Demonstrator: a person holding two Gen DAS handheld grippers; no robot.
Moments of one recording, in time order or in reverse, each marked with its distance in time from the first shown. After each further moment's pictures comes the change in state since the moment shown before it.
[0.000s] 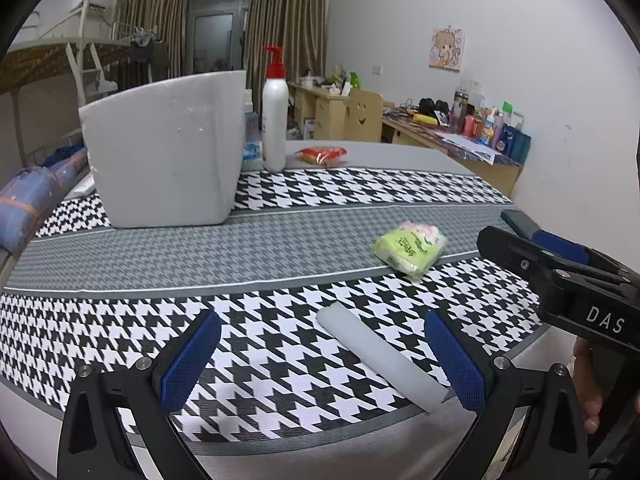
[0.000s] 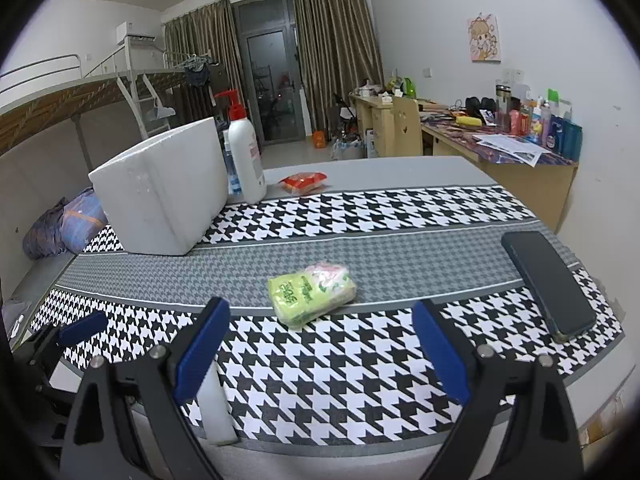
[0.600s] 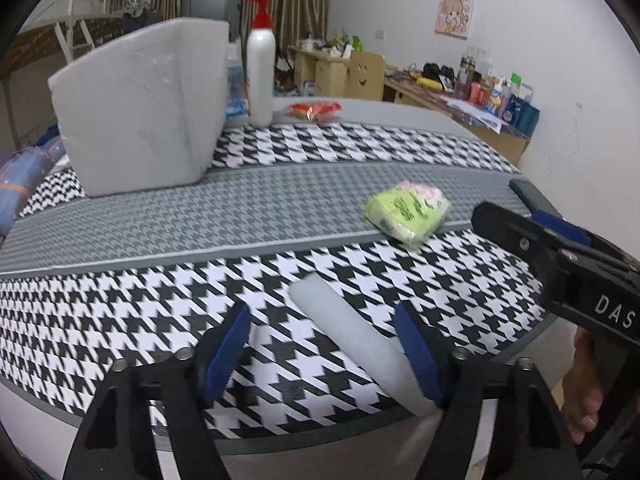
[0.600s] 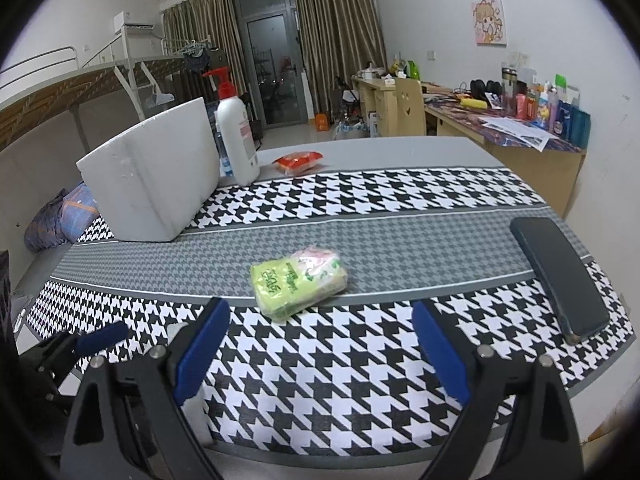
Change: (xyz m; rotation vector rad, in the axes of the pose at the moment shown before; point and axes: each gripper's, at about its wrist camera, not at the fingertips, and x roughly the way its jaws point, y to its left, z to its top) left arm 0.039 -0.017 -0.004 -0.012 0.155 -0.003; right arm 0.022 -0.012 -0.003 0.004 0.067 0.017
